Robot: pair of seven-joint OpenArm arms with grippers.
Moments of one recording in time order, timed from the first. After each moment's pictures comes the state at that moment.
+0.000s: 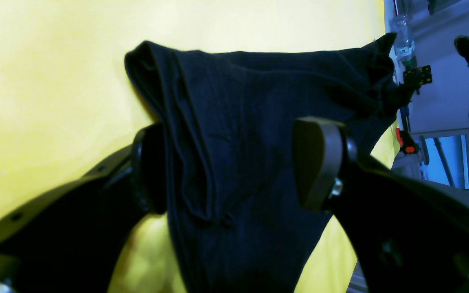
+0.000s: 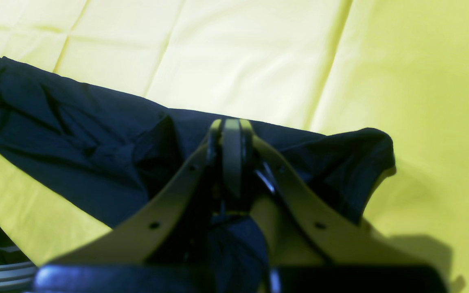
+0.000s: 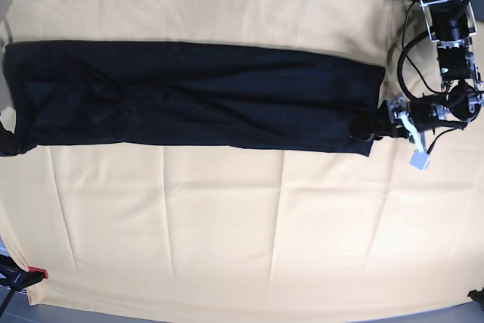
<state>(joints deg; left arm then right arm) -9.9 -28.1 -10.7 62.5 -77.3 -39.0 77.2 1.7 41.8 38.2 82.2 76.7 40.7 -81.1</state>
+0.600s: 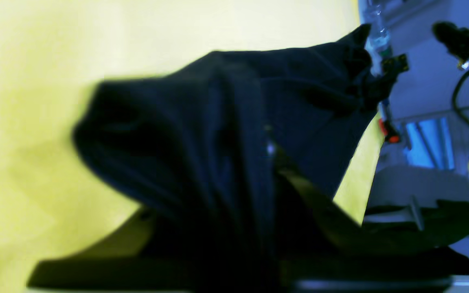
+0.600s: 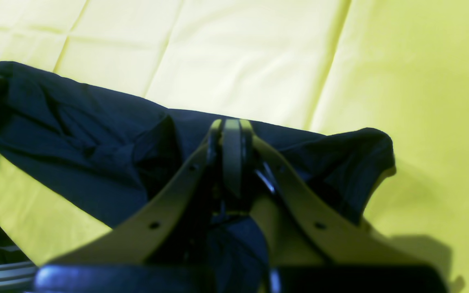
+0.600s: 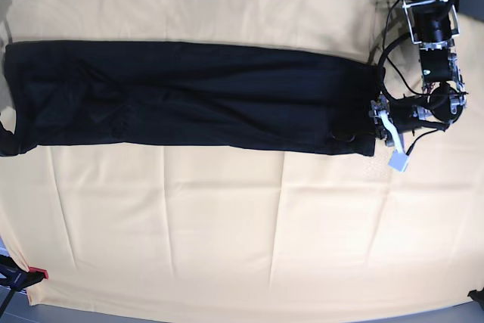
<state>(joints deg) -11.2 -23.3 -10.7 62.8 -76.7 -40.6 79.2 1.7 41.8 38.2 82.2 76.8 40.7 -81.1</state>
